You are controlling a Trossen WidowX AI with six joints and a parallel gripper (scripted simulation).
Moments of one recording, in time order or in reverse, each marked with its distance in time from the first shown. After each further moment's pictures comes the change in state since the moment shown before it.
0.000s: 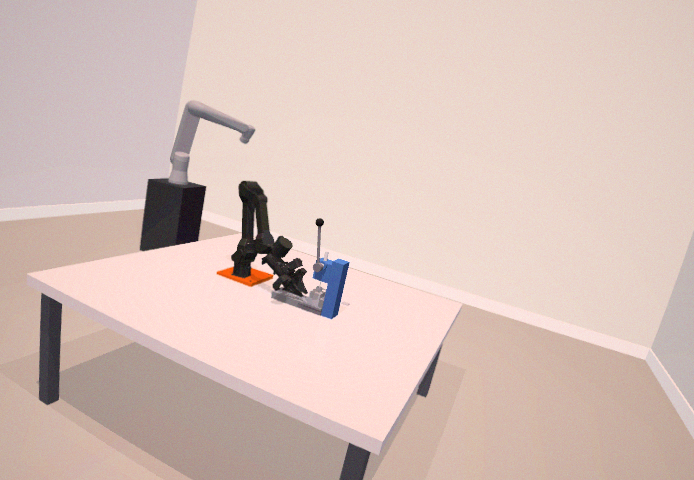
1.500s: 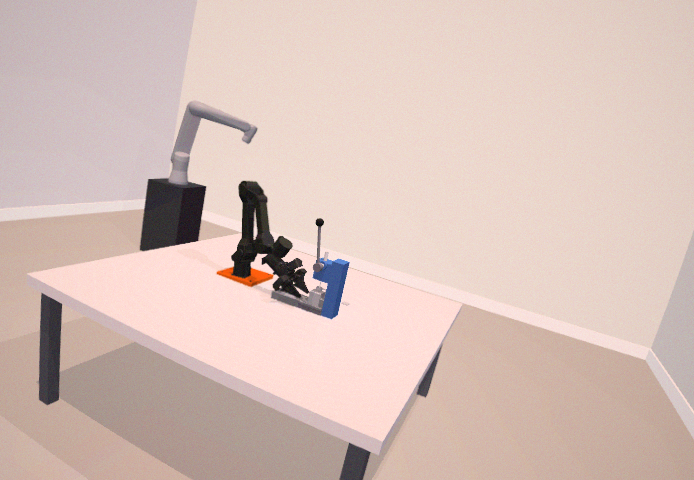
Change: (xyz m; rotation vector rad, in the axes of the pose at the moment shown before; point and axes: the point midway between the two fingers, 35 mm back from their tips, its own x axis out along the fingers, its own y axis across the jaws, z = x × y) arm 0.000 0.000 -0.001 0.000 0.003 0.001
